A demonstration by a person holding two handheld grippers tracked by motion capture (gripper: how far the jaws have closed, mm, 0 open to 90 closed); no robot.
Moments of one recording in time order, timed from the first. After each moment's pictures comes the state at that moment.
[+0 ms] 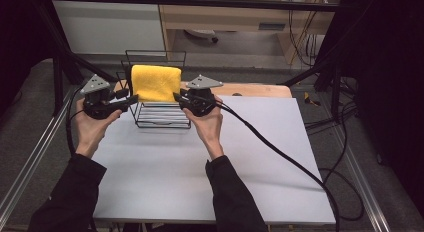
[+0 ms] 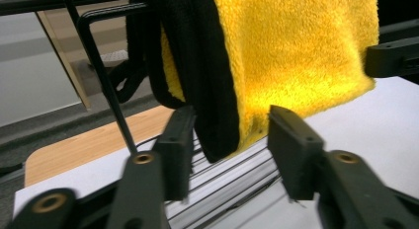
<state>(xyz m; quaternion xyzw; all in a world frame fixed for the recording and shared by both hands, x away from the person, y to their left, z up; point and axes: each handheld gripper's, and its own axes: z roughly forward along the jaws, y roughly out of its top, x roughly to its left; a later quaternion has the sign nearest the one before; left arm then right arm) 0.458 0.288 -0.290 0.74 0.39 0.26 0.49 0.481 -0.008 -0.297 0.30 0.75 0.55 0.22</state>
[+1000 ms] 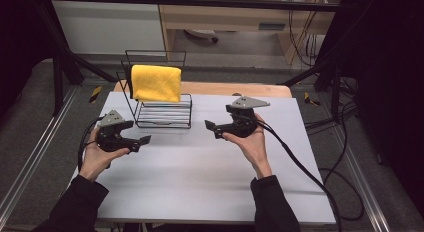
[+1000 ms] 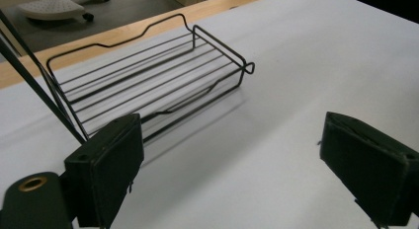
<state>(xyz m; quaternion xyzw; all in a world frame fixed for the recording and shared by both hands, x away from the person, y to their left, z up) 0.419 0.270 -0.367 0.79 0.36 0.18 0.45 0.436 -0.117 -0.322 0.34 0.76 0.53 0.18</state>
